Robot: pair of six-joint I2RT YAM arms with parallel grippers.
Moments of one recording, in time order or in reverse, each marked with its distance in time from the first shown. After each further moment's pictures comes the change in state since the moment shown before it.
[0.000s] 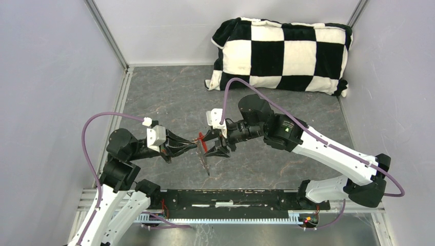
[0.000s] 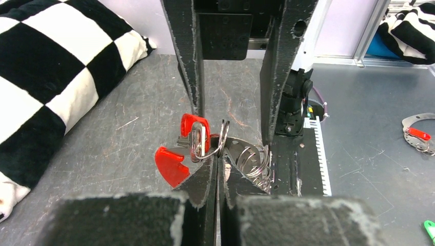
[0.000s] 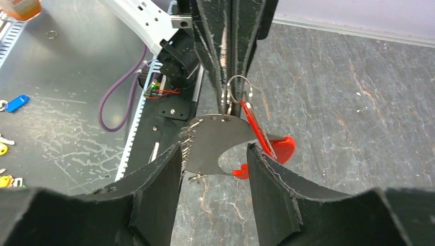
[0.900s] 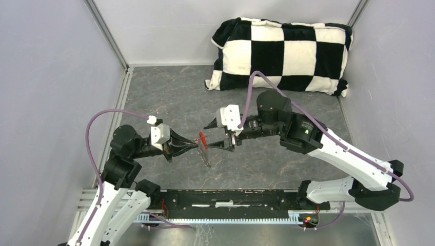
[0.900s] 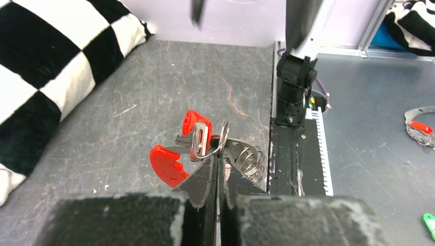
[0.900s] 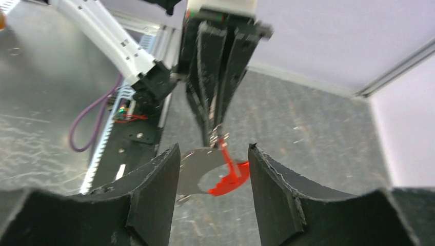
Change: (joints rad) left arm 0.000 0.042 0.011 -0.089 0.014 0.072; right arm 0.023 -0.063 0.126 0.005 0.112 -0.127
